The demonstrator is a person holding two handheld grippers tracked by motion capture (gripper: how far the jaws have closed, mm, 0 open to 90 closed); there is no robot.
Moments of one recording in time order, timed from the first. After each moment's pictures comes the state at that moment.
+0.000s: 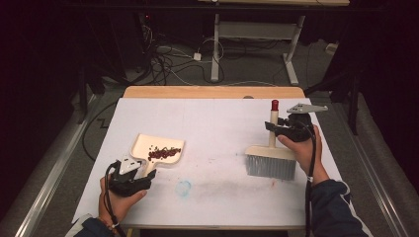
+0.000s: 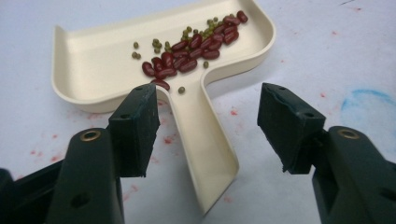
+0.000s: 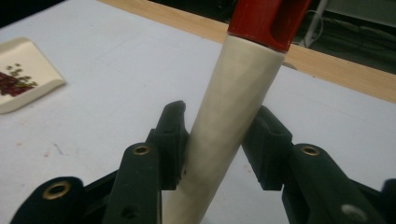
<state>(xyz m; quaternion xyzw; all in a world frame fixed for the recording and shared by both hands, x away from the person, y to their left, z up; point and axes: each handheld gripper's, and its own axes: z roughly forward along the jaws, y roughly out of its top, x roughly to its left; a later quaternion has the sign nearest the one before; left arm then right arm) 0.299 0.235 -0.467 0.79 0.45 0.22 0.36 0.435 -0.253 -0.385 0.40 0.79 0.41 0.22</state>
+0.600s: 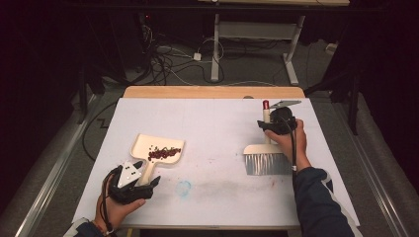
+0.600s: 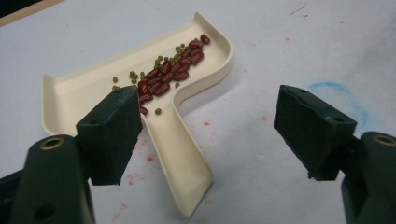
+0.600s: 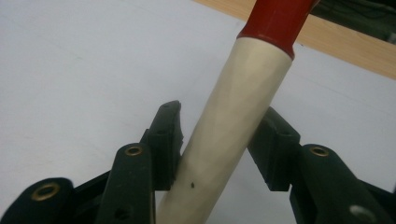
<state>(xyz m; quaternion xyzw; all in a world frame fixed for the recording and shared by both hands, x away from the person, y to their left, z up) 0.284 0.227 -0.465 0.81 0.38 0.25 0.38 0.485 -0.229 -0.419 0.44 0.80 0.32 0.24</state>
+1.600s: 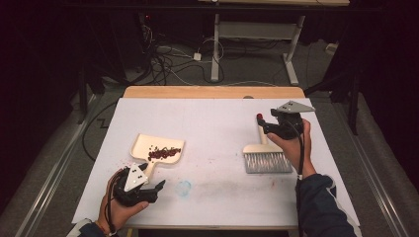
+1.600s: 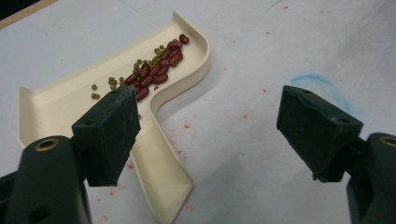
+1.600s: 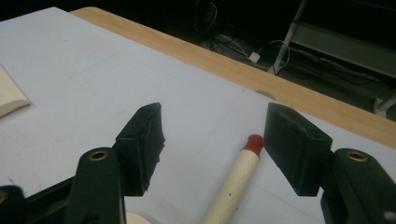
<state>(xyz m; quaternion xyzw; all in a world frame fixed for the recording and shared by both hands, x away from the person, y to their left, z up) 0.281 0.215 -0.468 0.83 0.35 0.25 0.36 0.437 -0.228 -0.386 0.39 0.77 0.42 0.29</state>
